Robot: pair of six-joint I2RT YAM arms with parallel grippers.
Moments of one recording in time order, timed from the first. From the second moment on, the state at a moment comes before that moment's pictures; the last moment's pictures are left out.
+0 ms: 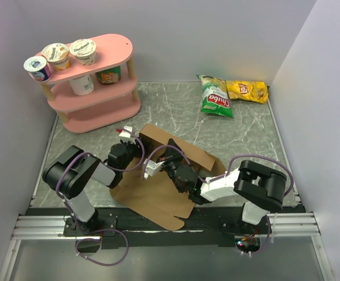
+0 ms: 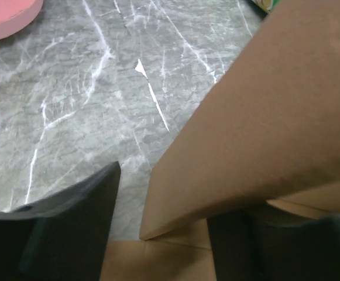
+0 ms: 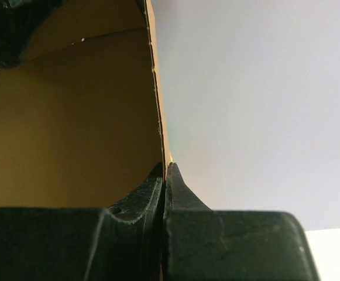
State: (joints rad) left arm -0.51 1.70 0.36 1.20 -0.05 -0.34; right arm 1.16 1.64 0.55 1.14 0.71 -1.36
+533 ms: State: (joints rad) left arm -0.56 1.70 0.40 1.13 -0.20 -0.36; right arm 1.16 1.64 0.55 1.14 0.71 -1.35
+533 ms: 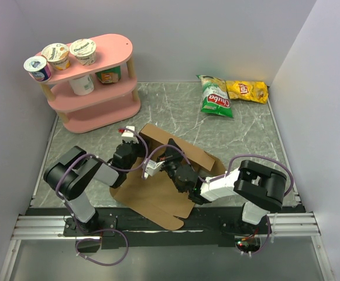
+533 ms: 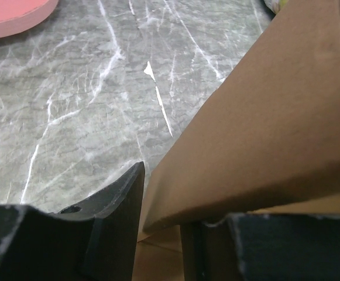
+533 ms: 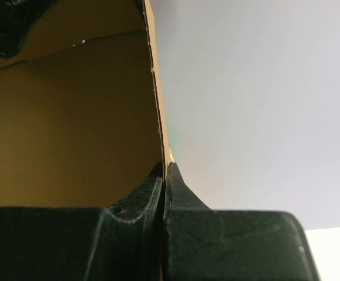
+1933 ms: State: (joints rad) left arm -0.59 1.13 0.28 0.71 -0.19 -0.52; right arm 1.23 1.55 0.49 1.06 0.80 -1.24
